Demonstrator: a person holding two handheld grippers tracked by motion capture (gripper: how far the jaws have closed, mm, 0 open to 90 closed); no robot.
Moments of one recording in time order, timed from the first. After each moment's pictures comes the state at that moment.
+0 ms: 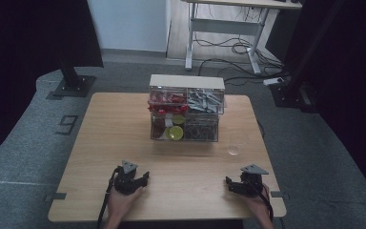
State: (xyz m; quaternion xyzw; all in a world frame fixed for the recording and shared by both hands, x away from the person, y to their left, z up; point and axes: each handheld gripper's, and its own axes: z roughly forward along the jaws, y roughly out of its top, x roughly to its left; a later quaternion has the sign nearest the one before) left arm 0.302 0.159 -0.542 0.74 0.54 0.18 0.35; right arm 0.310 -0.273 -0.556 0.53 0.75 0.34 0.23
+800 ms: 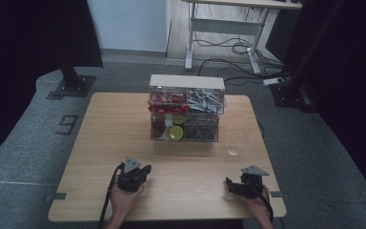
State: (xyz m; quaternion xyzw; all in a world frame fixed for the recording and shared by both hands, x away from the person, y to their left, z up) left arm 0.300 0.142 -0.515 0.74 0.49 0.17 0.43; right arm 0.306 -0.273 -0.556 0.53 0.75 0.34 0.23
